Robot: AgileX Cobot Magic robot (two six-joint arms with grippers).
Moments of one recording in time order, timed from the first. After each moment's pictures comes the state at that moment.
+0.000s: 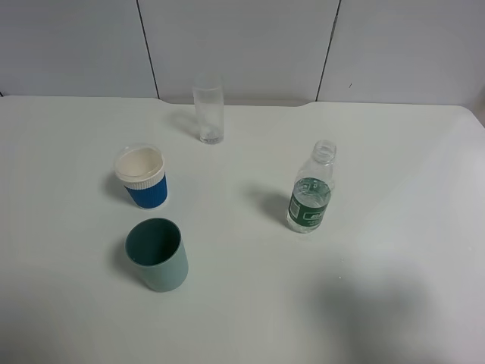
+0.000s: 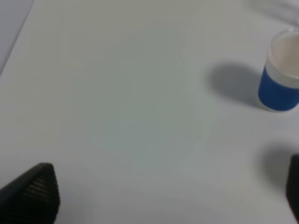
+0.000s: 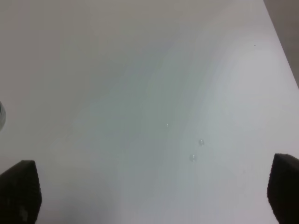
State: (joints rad) left arm 0.06 -0.01 -0.51 0.02 1.05 0.00; right arm -0.03 -0.01 -0.48 0.02 1.06 -0.01
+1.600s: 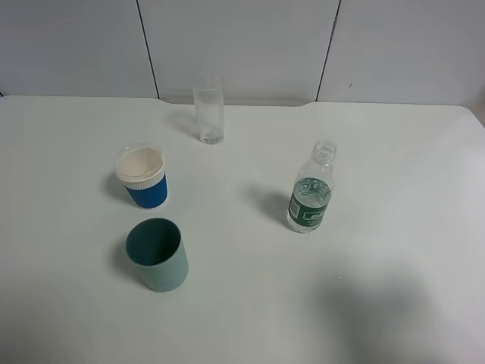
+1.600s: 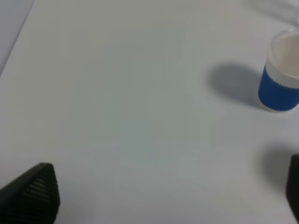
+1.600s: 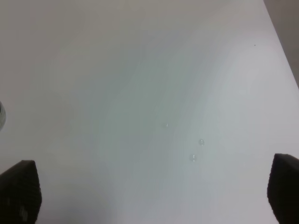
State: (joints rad) left arm 0.06 -0.01 -0.51 0.02 1.05 0.00; right arm -0.03 -0.01 -0.48 0.02 1.06 -0.01
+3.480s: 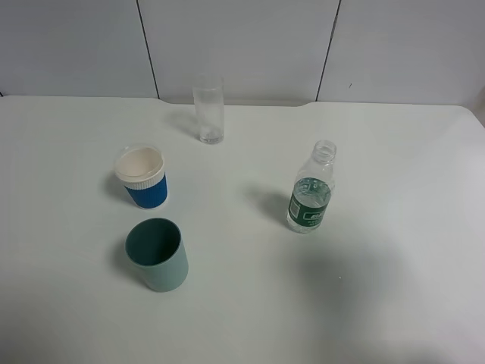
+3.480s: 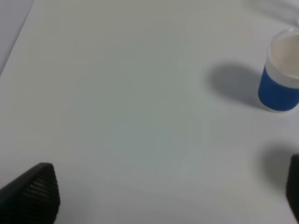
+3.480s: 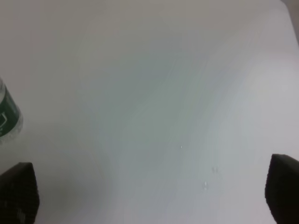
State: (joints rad) left arm 0.06 -0.01 -0.51 0.02 1.05 0.00; right arm 0.02 0.27 -0.55 0.06 0.92 -0.09
